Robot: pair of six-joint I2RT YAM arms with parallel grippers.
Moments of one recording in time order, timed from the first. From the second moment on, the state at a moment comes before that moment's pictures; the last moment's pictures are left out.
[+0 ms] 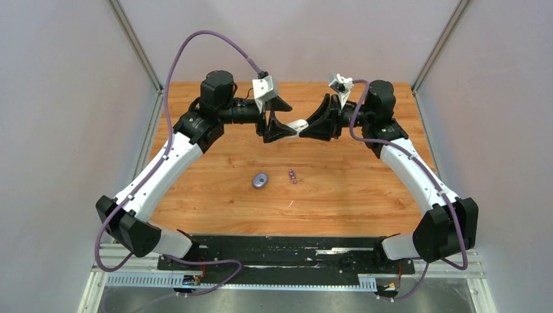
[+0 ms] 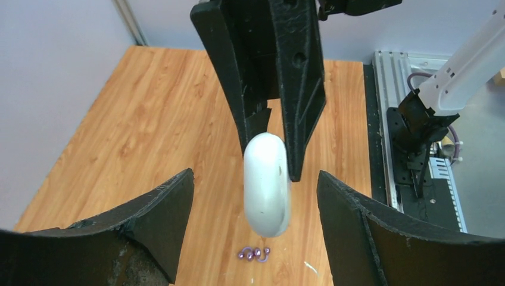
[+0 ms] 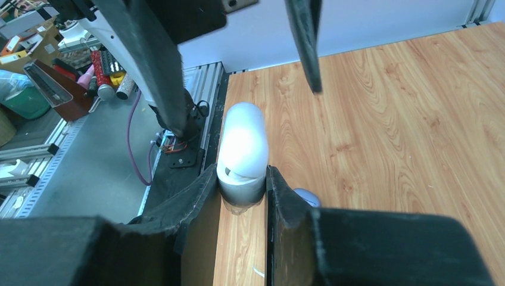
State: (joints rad) left arm -0.57 1.39 1.52 -0.32 0.84 0.21; right arm 0.30 1.39 1.21 0.18 -1.31 0.23
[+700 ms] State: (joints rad) left arm -0.57 1.43 1.53 -0.30 0.78 0.20; right arm 0.32 1.37 1.22 0.06 -1.29 0.08
